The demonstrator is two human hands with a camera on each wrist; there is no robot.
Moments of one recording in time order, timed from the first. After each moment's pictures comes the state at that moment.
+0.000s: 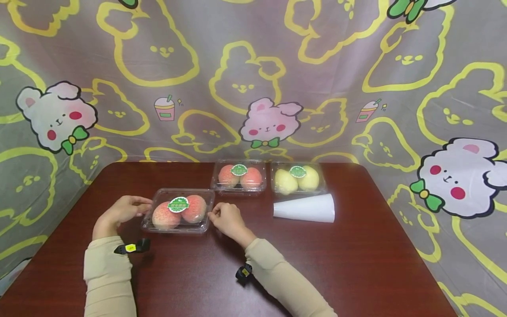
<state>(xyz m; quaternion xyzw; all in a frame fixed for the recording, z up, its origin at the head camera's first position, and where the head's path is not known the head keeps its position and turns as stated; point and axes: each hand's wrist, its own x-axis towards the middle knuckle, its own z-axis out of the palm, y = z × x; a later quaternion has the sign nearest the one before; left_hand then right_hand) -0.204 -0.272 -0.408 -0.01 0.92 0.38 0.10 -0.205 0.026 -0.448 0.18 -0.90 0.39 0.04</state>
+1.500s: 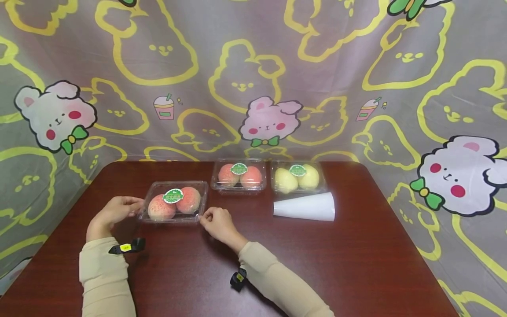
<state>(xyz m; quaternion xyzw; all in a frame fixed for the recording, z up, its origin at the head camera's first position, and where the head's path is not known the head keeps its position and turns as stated) -0.202 -0.291 -0.412 -0.04 0.92 0.38 0.09 -0.196 0.006 -0.458 0.19 -0.87 0.45 0.00</state>
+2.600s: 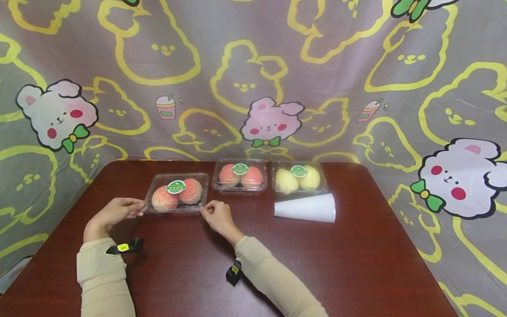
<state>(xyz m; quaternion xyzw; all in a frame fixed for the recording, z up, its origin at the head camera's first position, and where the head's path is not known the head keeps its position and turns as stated) -0.204 -0.301 -0.418 -0.03 0.89 0.43 0.12 -0.217 -0.006 -0.467 0.13 -0.83 0.54 -0.01</state>
